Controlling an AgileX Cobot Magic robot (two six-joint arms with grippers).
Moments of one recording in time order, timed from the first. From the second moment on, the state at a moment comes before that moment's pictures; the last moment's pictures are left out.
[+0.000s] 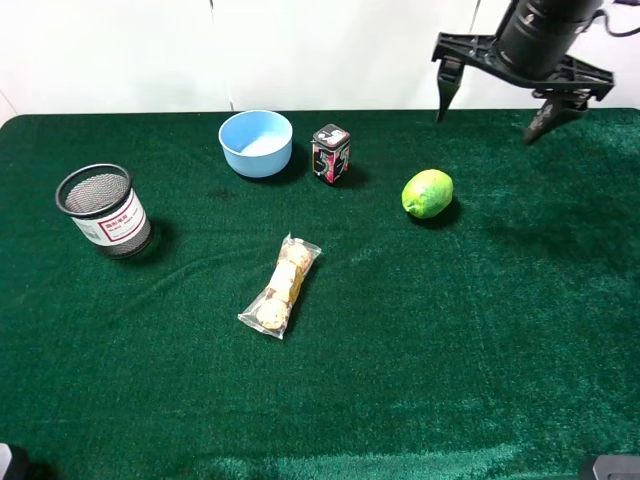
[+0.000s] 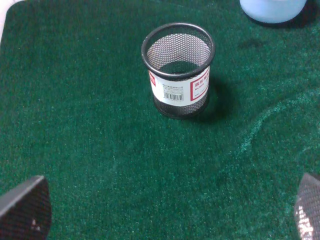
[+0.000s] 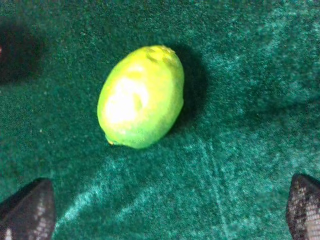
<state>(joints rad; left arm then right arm) 0.05 -0.01 -0.50 -0.04 1.07 0.18 0.32 1.81 -1.43 0.02 1.06 0.53</state>
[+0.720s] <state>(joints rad) 0.05 -0.01 -0.50 -0.04 1.07 0.18 0.32 2.06 -1.47 0.16 0.96 0.56</state>
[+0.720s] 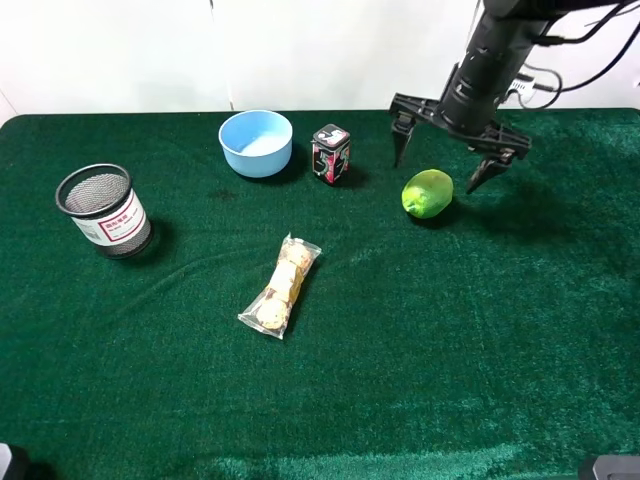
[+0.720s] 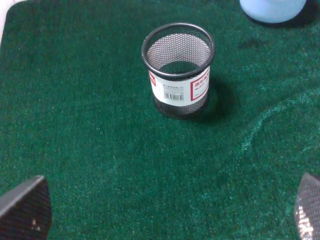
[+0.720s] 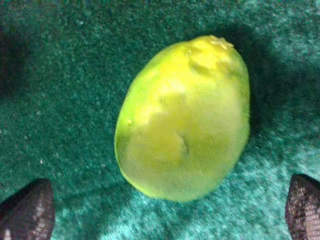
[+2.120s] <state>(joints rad) 0.05 -0.01 -0.50 -0.04 1.07 0.18 0.32 2.21 -1.47 0.17 0.89 0.69</state>
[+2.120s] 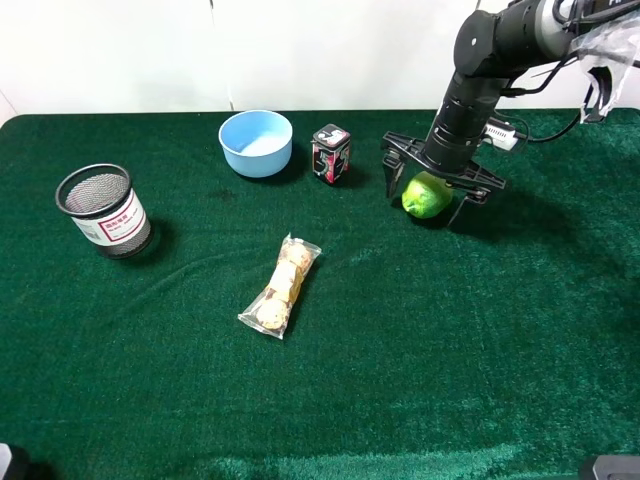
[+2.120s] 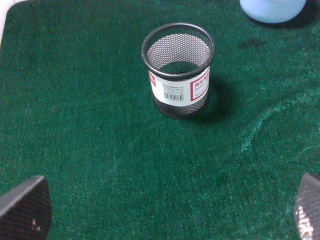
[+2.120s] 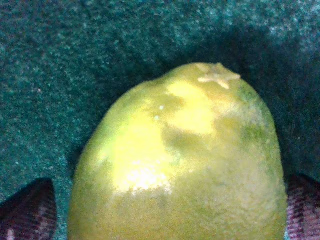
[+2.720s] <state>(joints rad) 0.05 -0.01 -0.50 -0.04 1.07 0.18 0.32 2.21 -1.47 0.17 0.89 0.69</state>
